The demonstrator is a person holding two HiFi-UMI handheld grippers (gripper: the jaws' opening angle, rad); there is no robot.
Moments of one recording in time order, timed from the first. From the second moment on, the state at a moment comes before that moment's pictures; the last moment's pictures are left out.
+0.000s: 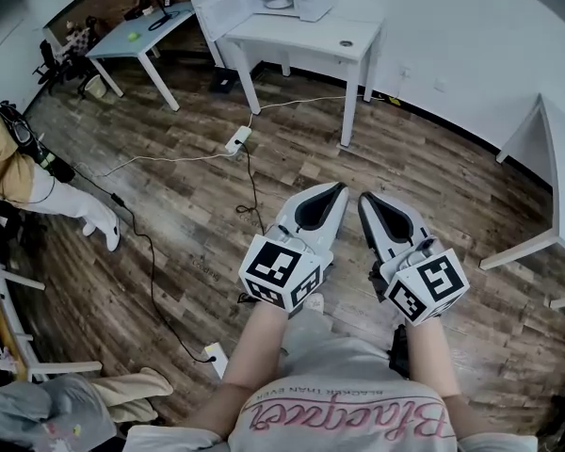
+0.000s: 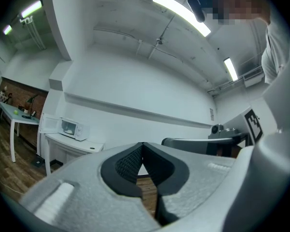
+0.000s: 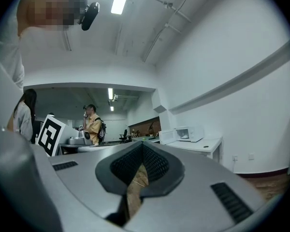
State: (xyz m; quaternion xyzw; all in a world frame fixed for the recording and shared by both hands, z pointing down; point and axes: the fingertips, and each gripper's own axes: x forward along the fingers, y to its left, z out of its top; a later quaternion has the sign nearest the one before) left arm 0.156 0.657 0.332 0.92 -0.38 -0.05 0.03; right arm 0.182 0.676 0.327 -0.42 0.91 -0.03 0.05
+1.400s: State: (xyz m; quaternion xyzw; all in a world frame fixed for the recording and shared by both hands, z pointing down) left arm 0.102 0.520 0.338 0.93 -0.37 -0.05 0.04; right arm 0.117 0.539 0.336 -0.41 0.91 -0.01 0.03
